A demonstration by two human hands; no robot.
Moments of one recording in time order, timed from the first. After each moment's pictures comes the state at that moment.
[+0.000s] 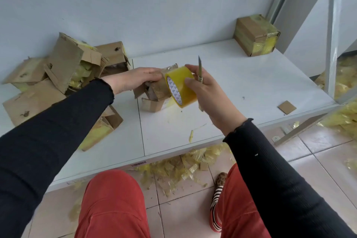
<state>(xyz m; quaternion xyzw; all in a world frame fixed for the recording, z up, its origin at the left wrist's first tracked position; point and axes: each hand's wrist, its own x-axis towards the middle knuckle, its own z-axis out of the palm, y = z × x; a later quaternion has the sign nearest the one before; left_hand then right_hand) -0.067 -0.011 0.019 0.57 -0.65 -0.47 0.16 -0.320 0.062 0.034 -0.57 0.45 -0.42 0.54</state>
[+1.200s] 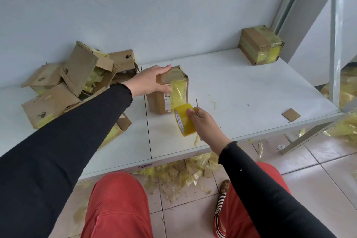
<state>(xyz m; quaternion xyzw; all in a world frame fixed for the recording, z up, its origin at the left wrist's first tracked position) -0.068 -0.021 0.015 0.61 -0.73 -0.27 0.13 -0.310 0.086 -0.027 -0.61 0.56 -0.27 0.49</state>
